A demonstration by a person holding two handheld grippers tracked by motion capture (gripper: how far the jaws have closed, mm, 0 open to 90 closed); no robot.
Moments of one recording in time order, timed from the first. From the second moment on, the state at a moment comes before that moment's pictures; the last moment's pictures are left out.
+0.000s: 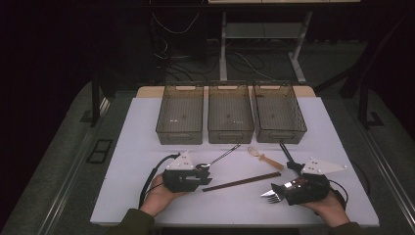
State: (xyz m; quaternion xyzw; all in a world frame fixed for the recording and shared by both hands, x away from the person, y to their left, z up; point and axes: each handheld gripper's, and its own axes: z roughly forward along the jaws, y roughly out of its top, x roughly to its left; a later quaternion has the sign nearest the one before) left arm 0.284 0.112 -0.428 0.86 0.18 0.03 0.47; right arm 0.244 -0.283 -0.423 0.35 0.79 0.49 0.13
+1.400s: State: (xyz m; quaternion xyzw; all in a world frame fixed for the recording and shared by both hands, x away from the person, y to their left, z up) left arm 0.295 0.066 -0.446 0.90 0.16 0.00 0.41; right arm 0.244 -0.283 -0.425 0.35 0.79 0.48 0.13
